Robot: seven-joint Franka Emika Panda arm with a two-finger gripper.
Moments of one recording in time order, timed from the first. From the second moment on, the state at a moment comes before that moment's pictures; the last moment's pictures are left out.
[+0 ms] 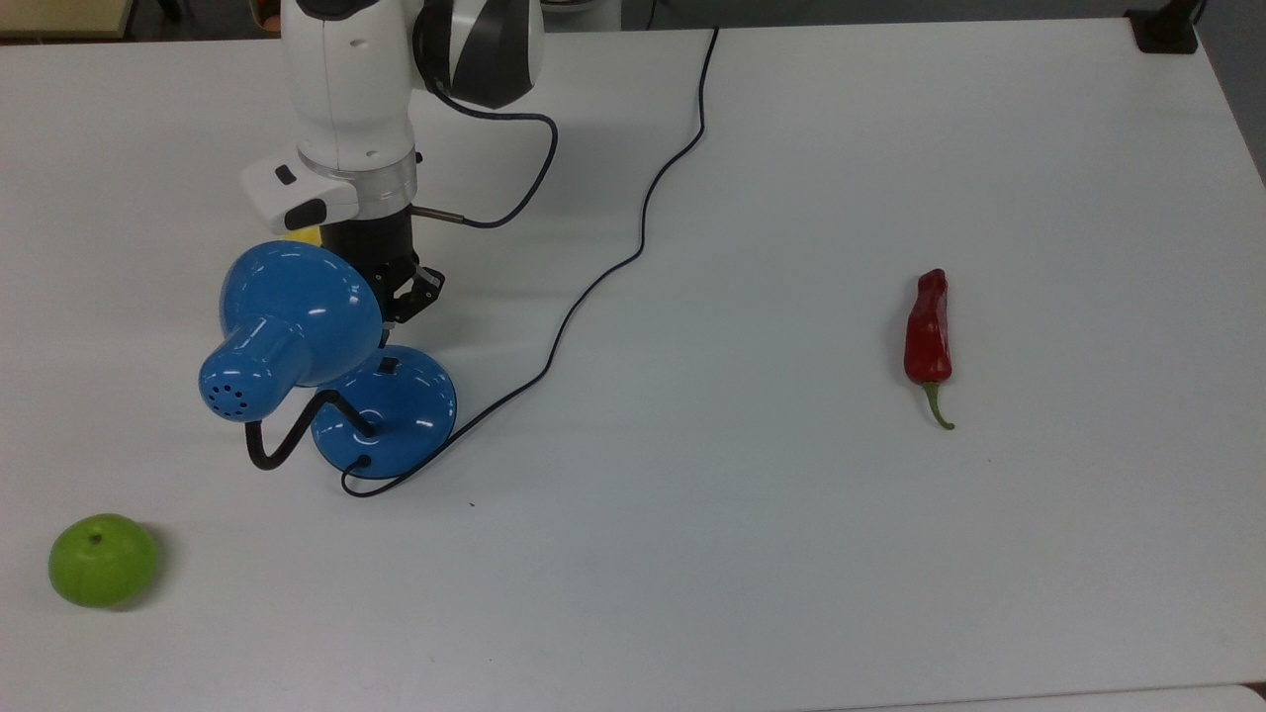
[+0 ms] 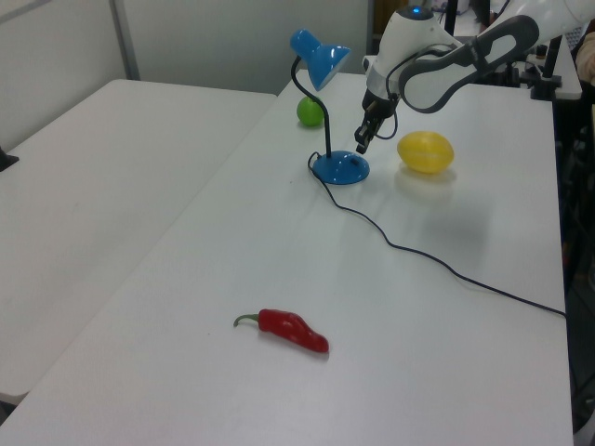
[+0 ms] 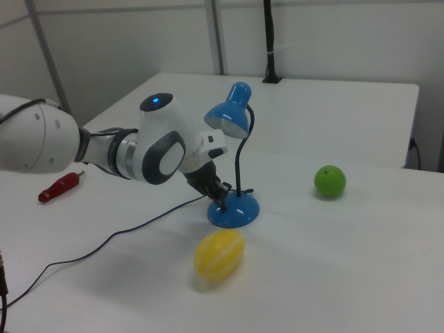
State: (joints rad) arm -0.08 0.39 -0.04 -1.84 -0.10 2.56 0.05
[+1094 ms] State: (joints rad) arm -0.08 0.45 -0.04 -1.81 -0.10 2.62 0.04
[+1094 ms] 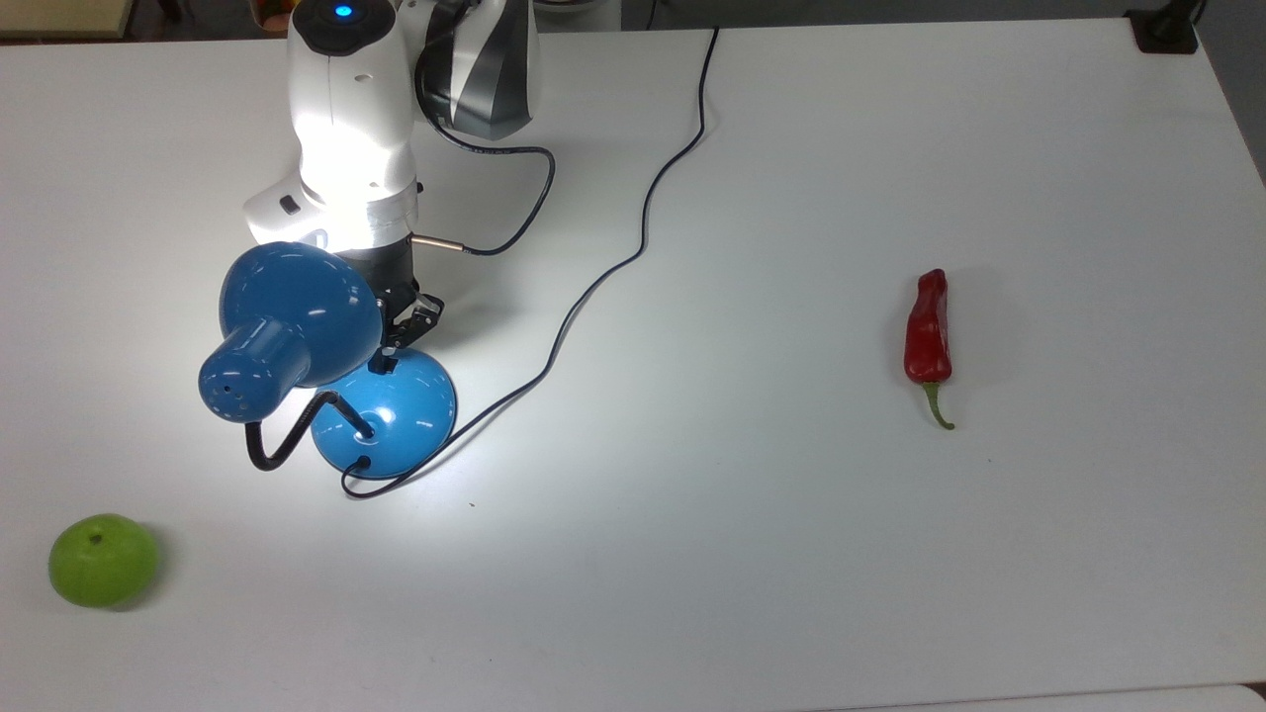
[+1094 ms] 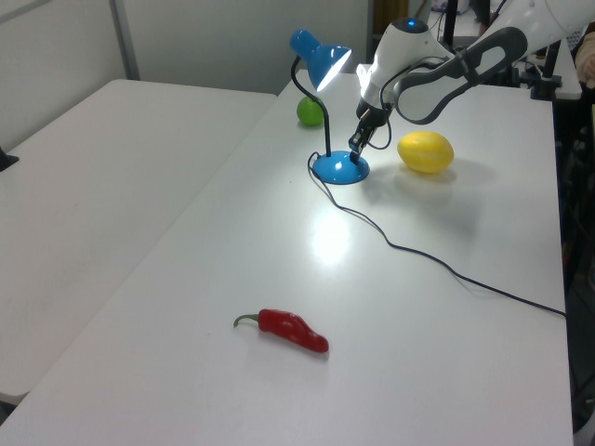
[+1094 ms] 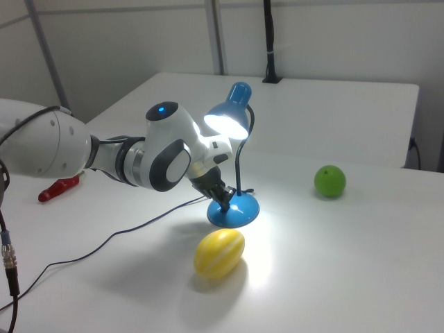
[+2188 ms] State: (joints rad) arm -0.08 0.45 -0.04 -1.79 -0.10 2.62 0.02
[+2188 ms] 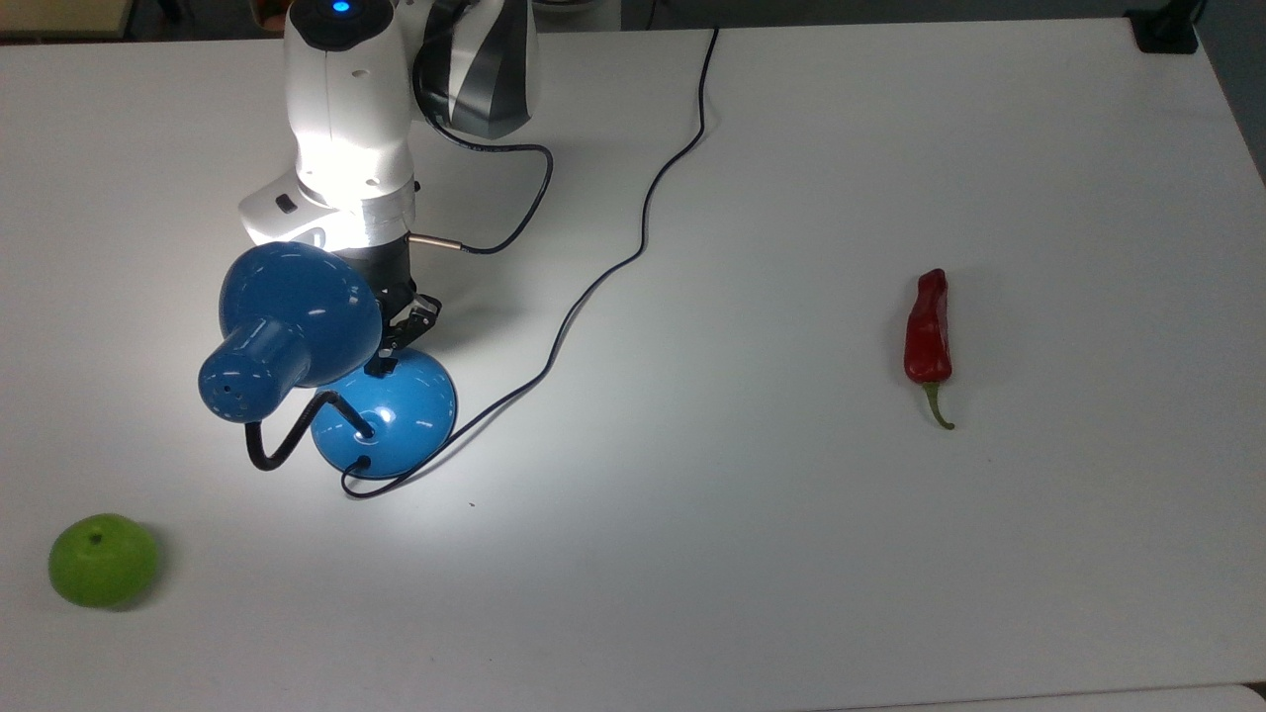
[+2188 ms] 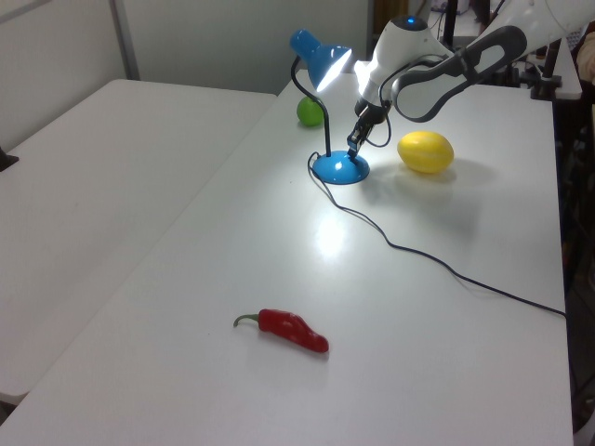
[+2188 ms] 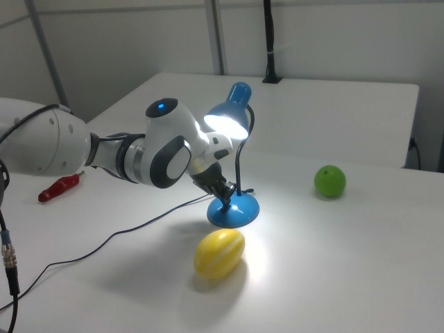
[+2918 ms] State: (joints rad) arm -0.07 0.28 0.02 -1.78 -0.10 2.20 0.02
